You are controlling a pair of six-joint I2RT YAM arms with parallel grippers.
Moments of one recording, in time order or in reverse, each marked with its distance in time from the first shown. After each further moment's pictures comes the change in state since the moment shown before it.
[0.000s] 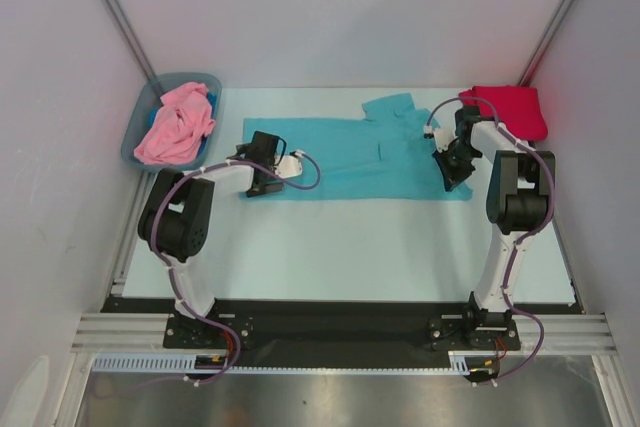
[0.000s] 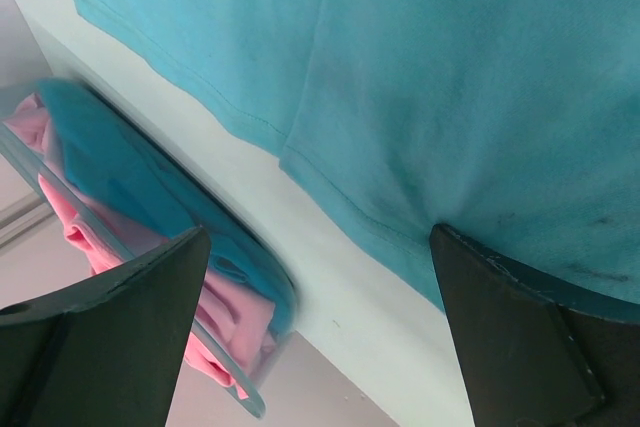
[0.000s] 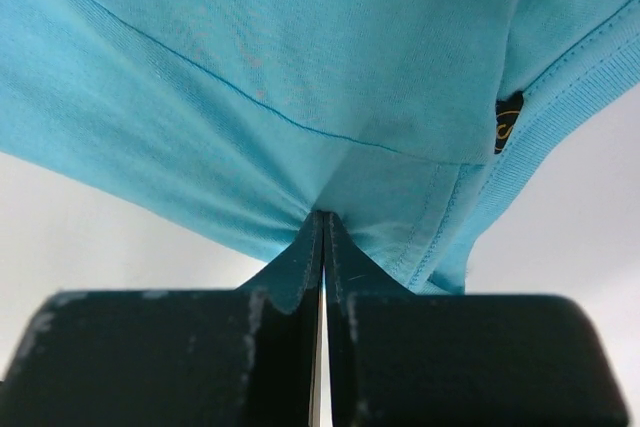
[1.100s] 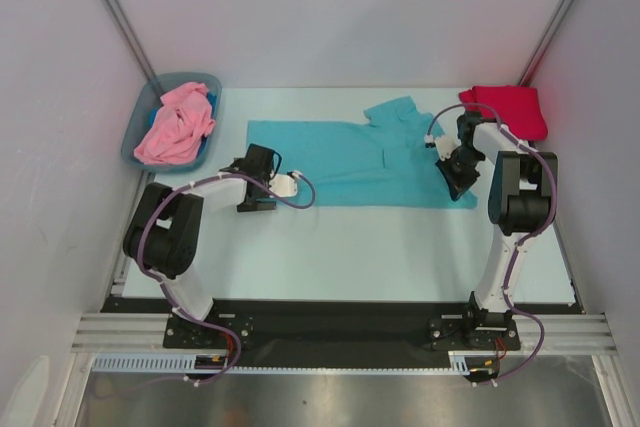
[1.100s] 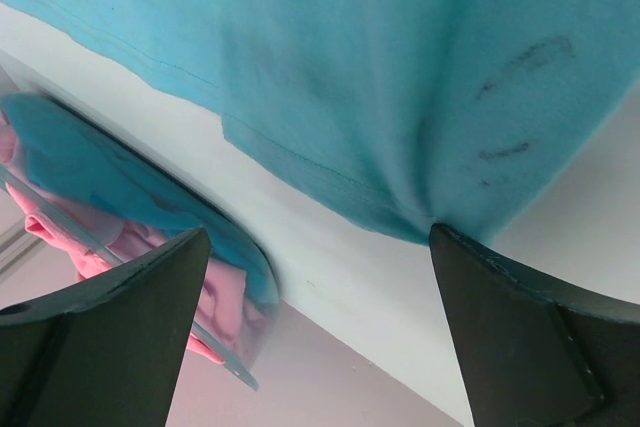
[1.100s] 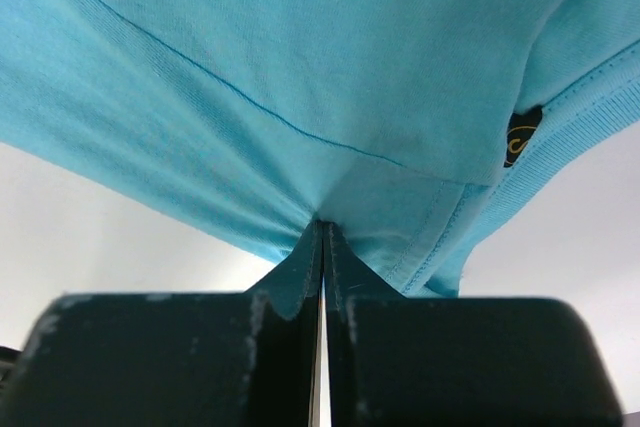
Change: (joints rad) left arm -0.011 -0.138 -0.151 -0.071 0.032 0.106; right arm -0.014 -0.013 -0.021 -0.087 0.027 -0.078
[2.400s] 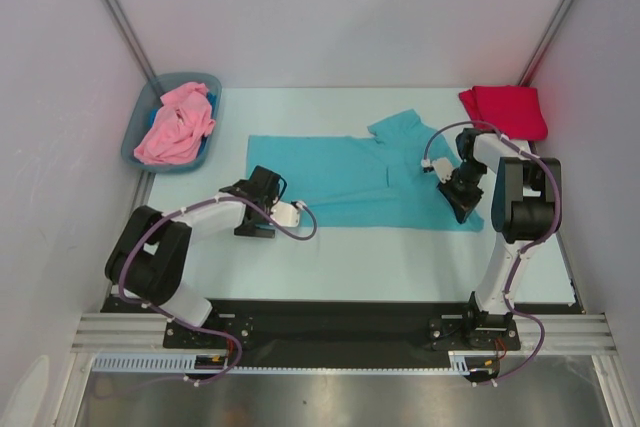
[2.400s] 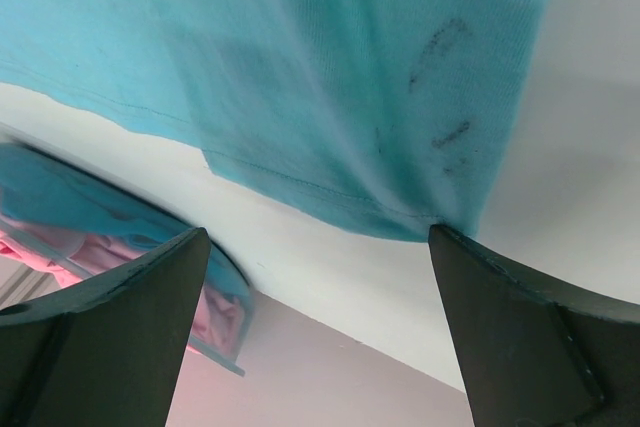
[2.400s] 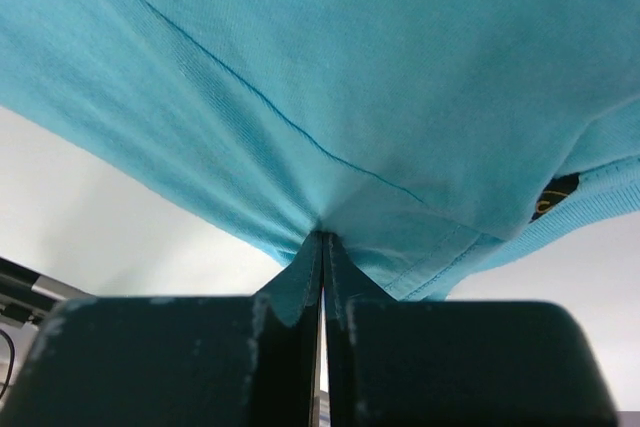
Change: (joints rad) left arm -0.116 -0.183 -0.177 -0.134 0.008 0.032; right arm 0.005 -0.084 -0.159 -0.108 0.031 -0.141
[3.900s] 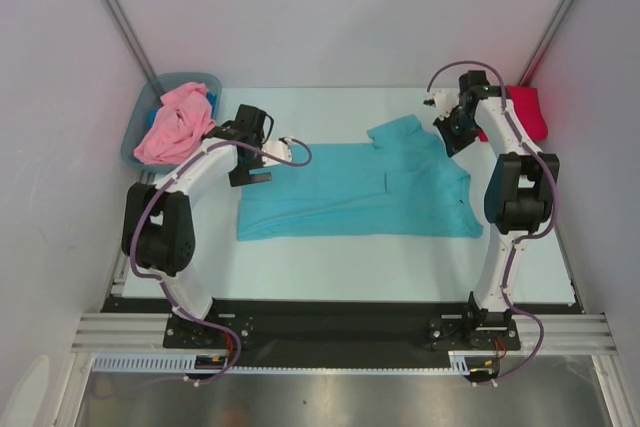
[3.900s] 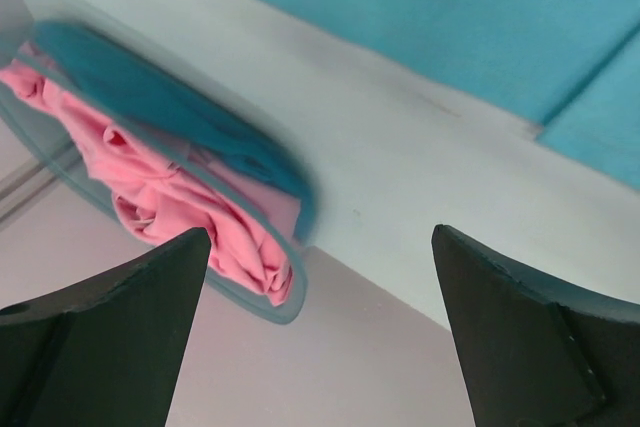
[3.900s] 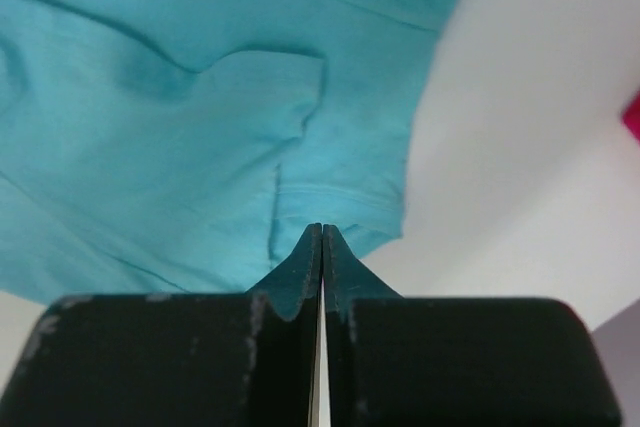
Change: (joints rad) left arm 0.174 0.183 0.562 -0.291 0.001 -0.099; right arm 0.027 0.102 0.507 0.072 -0.056 0.156
